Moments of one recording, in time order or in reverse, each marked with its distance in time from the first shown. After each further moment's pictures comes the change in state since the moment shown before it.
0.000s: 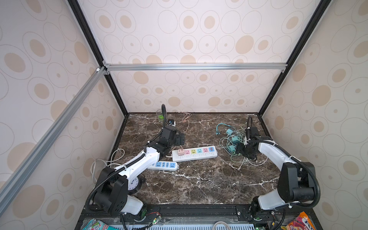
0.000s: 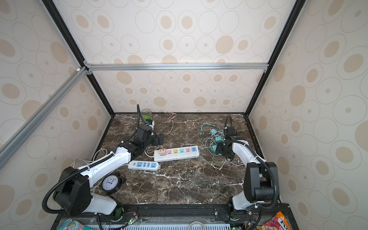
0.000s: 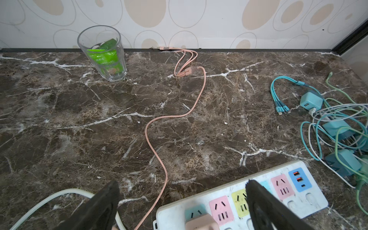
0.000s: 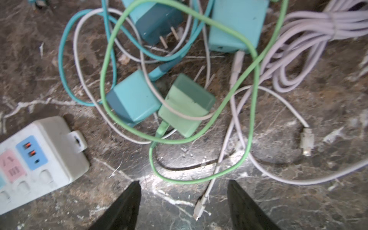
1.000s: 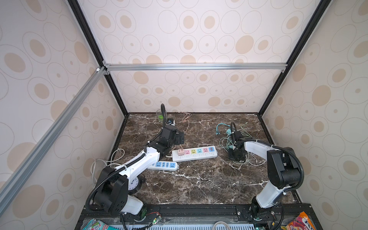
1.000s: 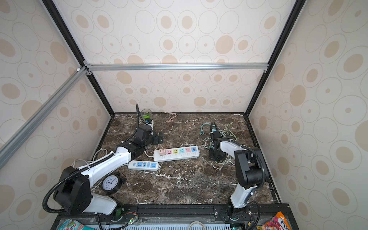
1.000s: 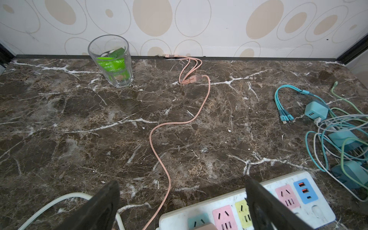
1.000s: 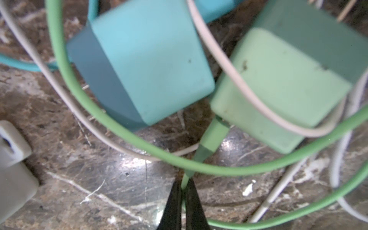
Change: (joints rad) left arm 0.000 0.002 0.000 0.030 -0.032 -0.012; right arm 0.150 0.211 0.002 0.061 0.108 0.008
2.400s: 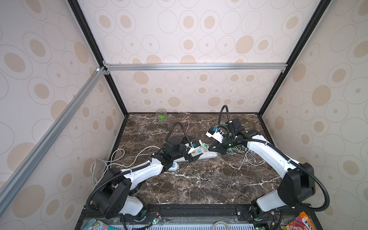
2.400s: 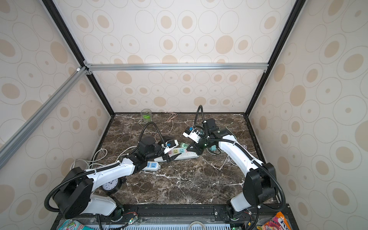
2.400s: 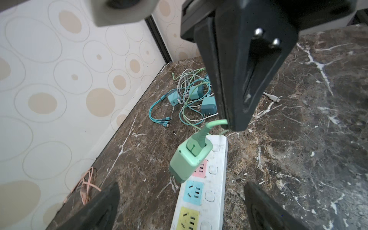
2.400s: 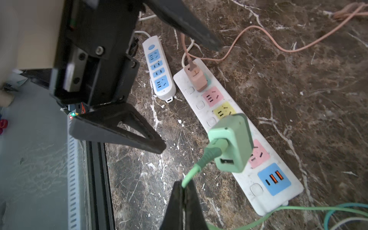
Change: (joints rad) left arm -0.138 -0.015 -0.248 0.496 0.628 0.910; right arm 0.193 -0.222 0.262 -0.143 -0.754 -0.937
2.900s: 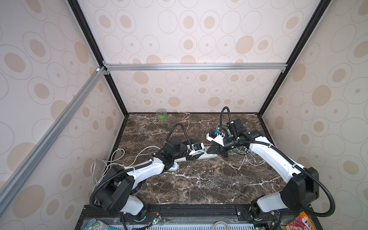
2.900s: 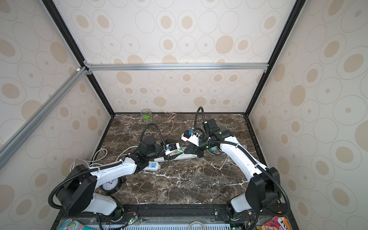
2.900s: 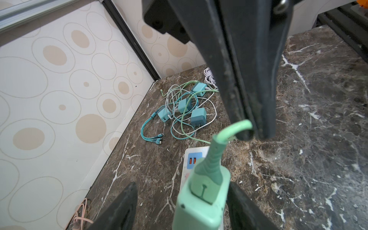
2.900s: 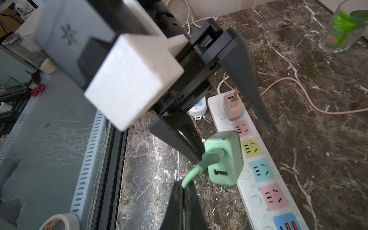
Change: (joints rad) left arm -0.005 0.026 -0.001 0.069 0.116 0.055; right arm 0.014 -0.042 0.000 -0.045 -0.177 -0.207
